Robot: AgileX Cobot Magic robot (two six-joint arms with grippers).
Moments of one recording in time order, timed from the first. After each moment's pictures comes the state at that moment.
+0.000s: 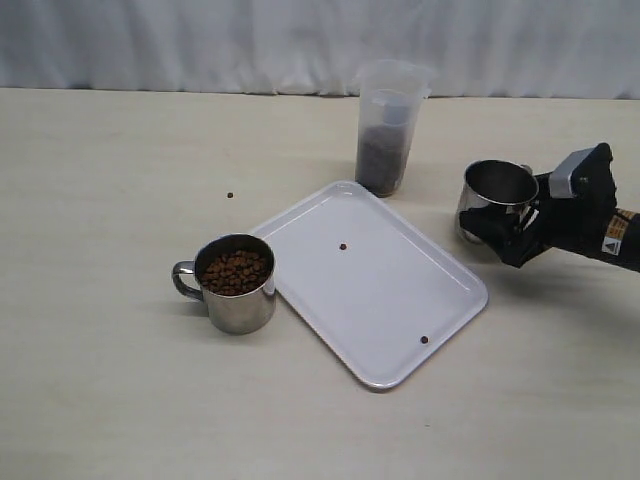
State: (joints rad) left arm 0.02 0.00 0.00 -0.03 0.18 0.05; right arm -0.15 2.18 -0.84 -1.17 -1.09 0.31
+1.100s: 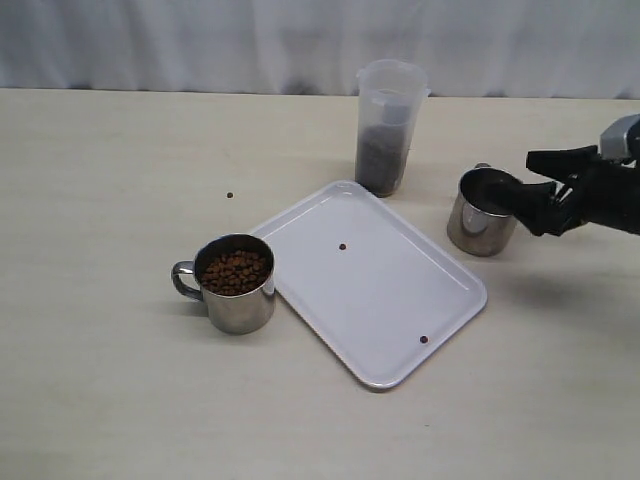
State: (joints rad) left arm 0.02 0.00 0.00 -0.03 0.18 0.05; right arm -0.23 2.03 -0.83 -1.32 -1.11 0.60
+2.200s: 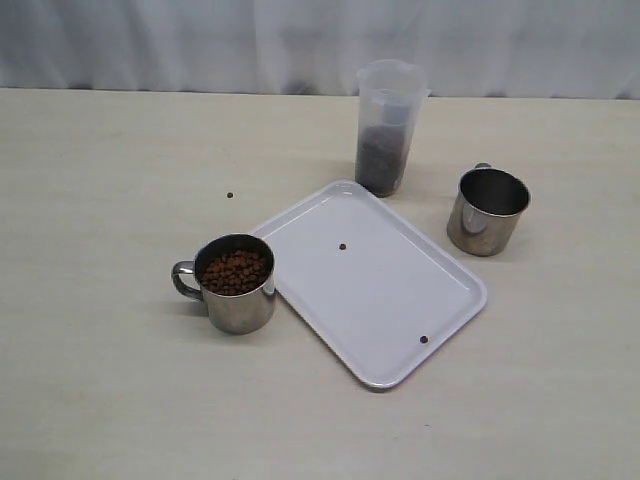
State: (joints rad) left arm 0.02 0.00 0.00 -0.03 0.18 0.05; right arm -0.30 0.11 -0.01 -1.28 -0.39 1.17
